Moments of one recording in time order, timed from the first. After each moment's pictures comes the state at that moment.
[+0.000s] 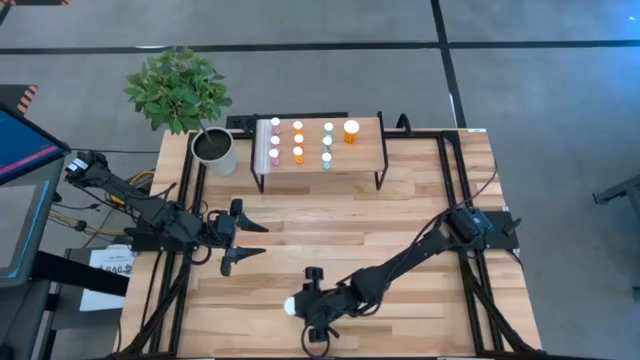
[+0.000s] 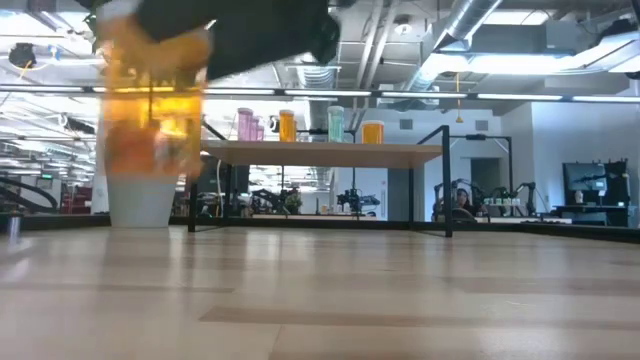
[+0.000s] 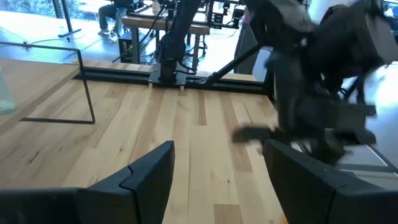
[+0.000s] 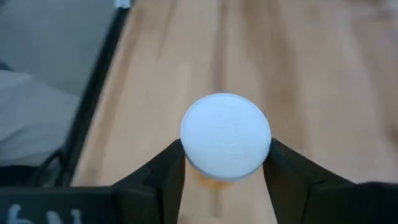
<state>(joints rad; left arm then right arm) -0.50 0.78 0.49 0.10 -0.43 -0.22 0.50 2.18 1.69 -0.24 0.30 0.31</state>
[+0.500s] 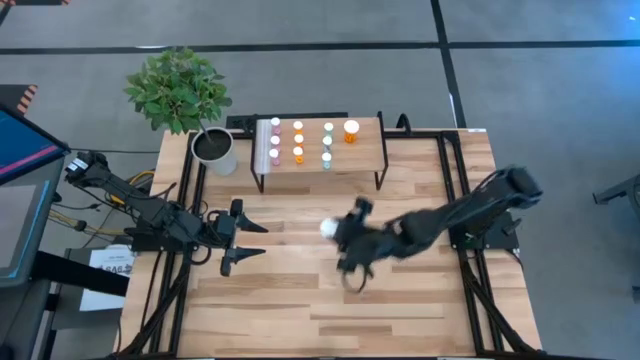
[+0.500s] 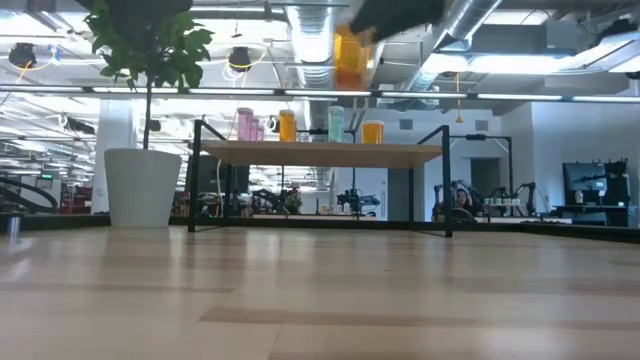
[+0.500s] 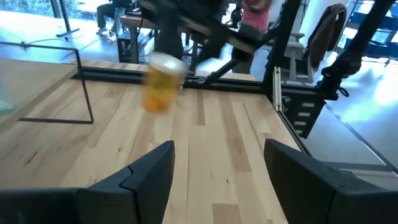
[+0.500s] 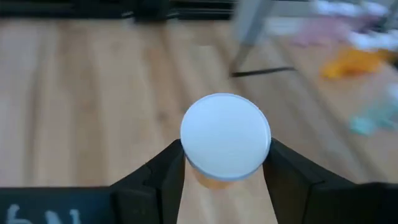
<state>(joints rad) -0.50 0.78 0.49 0.10 -0.42 -0.22 0.36 1.62 1.34 -0.48 0.65 0.31</state>
